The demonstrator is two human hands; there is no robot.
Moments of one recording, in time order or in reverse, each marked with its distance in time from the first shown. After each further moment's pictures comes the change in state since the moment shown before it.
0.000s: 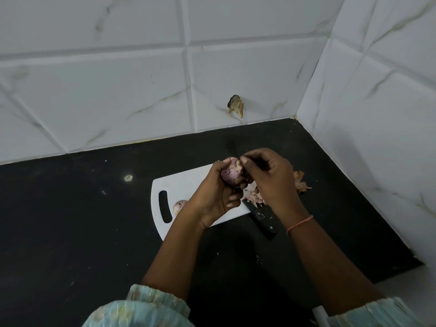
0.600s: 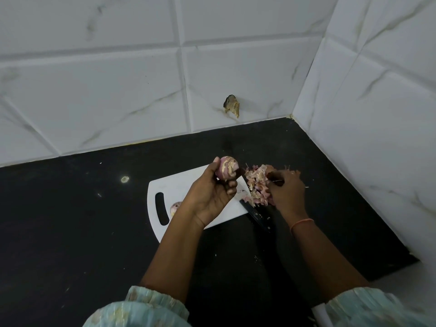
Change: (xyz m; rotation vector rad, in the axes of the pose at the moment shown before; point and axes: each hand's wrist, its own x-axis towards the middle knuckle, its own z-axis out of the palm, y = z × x) left_hand 0.011 -0.002 -0.005 -0.293 0.145 0.014; right_hand -0.008 0.081 -0.023 -0.324 0.084 0.428
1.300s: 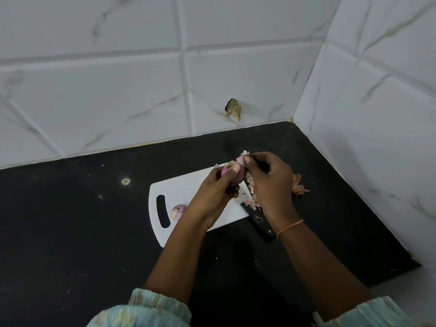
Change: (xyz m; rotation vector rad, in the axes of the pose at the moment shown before) left_hand -0.002 -0.006 0.004 0.365 0.038 0.203; right_hand -0.030 -0.084 0.004 0.350 0.080 -0.266
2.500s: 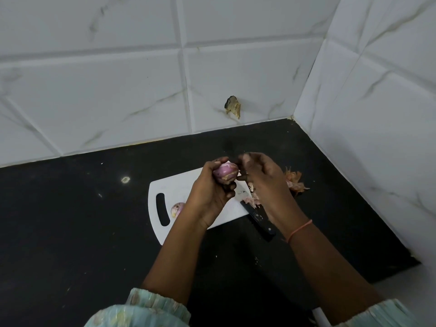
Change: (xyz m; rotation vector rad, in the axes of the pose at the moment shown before) left_hand -0.001 0.008 0.001 -0.228 0.067 -0.068; right_hand -0.004 -0.007 -0.007 0.285 -0.291 0.322
